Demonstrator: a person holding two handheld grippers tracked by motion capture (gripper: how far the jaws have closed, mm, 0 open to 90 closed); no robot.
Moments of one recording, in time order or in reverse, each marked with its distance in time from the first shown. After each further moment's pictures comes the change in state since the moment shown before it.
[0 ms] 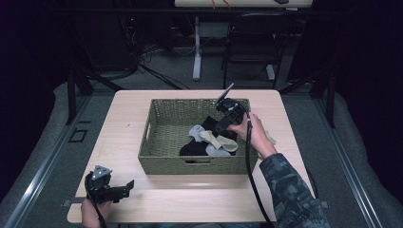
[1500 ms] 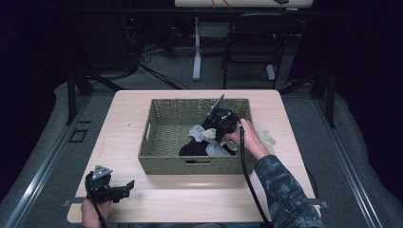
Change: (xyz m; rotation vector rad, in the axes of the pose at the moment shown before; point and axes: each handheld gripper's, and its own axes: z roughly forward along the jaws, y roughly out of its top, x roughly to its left) left arm 0.000 0.000 0.001 0.001 -0.001 0.001; right arm 0.001 0.001 0.044 0.150 -0.015 0.022
